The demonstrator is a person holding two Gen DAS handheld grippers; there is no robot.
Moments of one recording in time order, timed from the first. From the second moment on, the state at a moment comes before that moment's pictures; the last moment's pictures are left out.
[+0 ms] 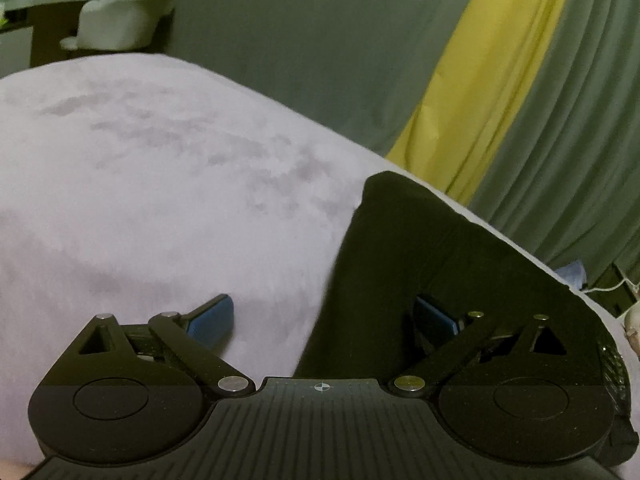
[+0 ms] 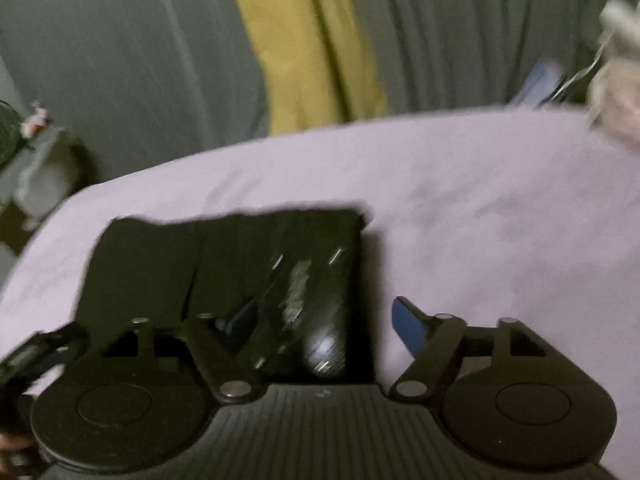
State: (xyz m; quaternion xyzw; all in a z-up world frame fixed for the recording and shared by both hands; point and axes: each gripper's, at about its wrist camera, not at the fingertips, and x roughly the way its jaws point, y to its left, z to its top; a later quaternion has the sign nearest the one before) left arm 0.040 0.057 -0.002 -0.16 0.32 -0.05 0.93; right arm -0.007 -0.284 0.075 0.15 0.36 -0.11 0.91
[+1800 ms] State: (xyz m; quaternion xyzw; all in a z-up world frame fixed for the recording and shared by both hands) left arm 0.066 -0.008 -0.014 -0.08 0.34 -0.07 0.94; right arm 0.044 -0.218 -0.011 -0.01 0.27 -0.02 0.96
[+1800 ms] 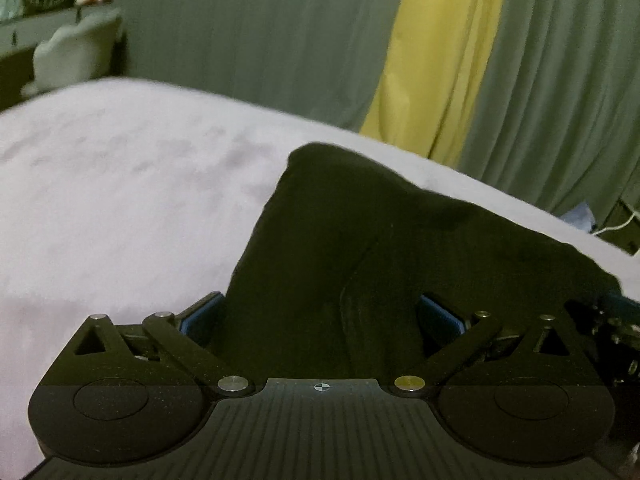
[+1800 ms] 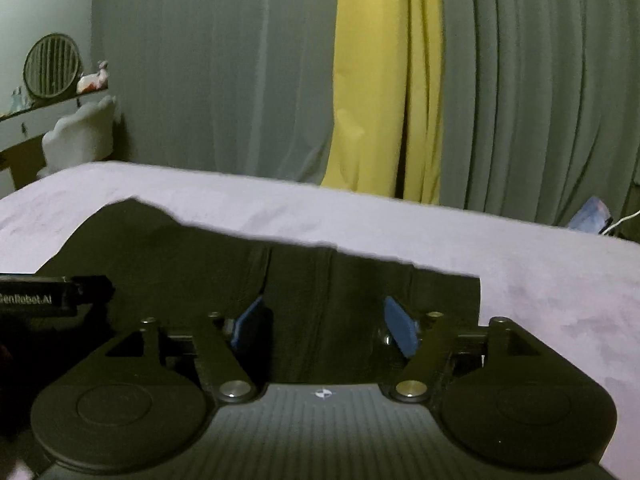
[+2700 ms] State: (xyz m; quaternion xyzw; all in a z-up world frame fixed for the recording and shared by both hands) left arm 0.053 0.009 -0.014 -0.10 0.41 -0.09 0.90; right arm 0.022 -0.331 -0.019 0.32 0.46 -0.05 0.83
